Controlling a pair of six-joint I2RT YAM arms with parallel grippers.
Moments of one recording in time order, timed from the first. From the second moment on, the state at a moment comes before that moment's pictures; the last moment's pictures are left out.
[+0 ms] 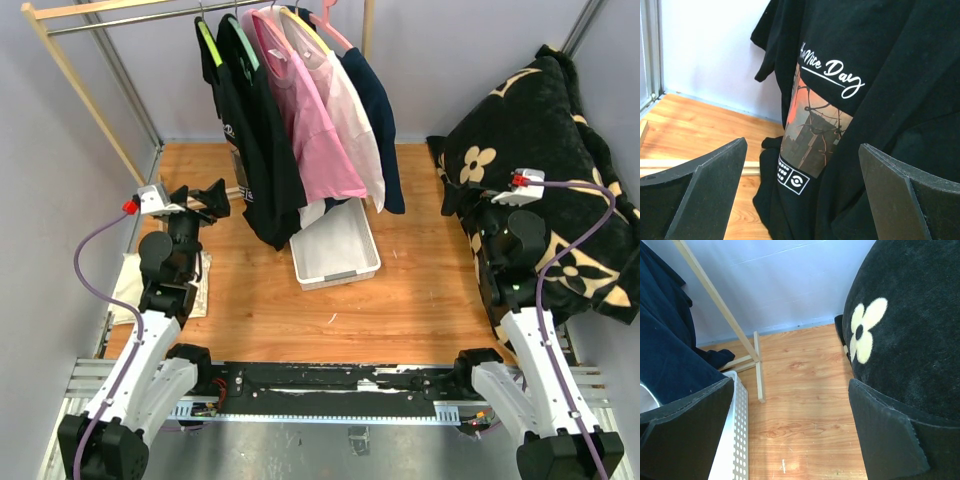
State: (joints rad) left arm -0.15 0.74 0.53 0.46 -0.19 -0.34; right arm 0.09 0.77 0.71 0.10 0.06 0.25
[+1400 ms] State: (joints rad) left arm -0.15 0.77 0.78 0.29 0.00 -0.42; right arm 0.10 0.97 1.13 -0.11 -0.12 0.18
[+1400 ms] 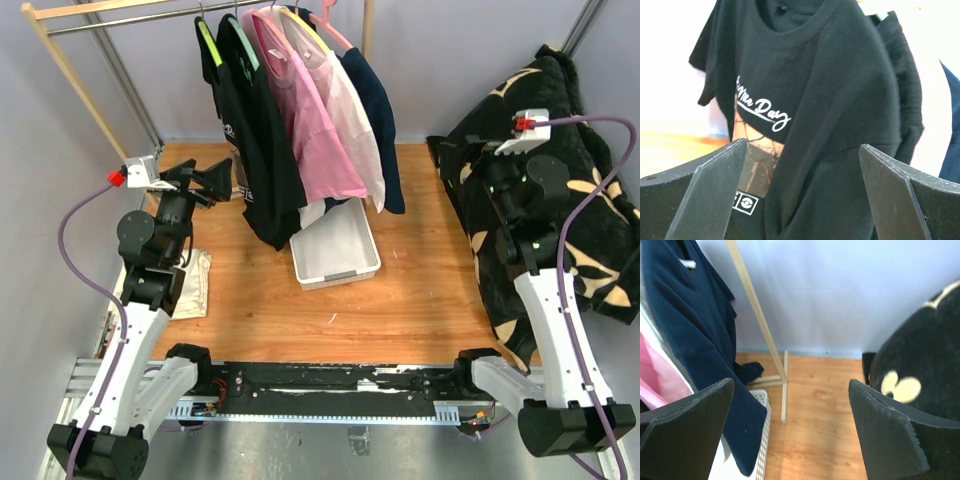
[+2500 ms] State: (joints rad) left arm -0.15 0.77 0.86 0.21 0.19 -0.40; right arm 0.30 1.41 1.68 -0.05 -0.28 0.07
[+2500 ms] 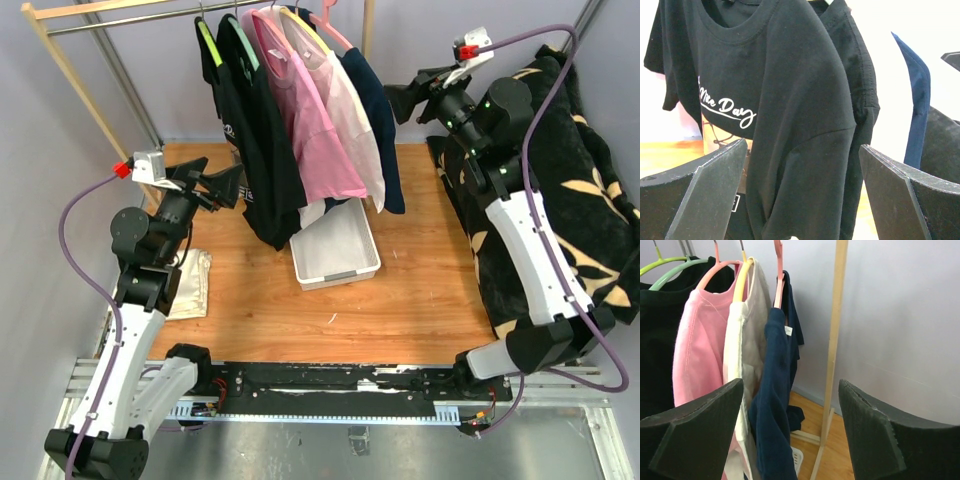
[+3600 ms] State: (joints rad) left arm -0.15 0.72 0.86 0.21 0.23 -0.40; right arm 0.36 1.64 1.84 -0.07 -0.33 0.11
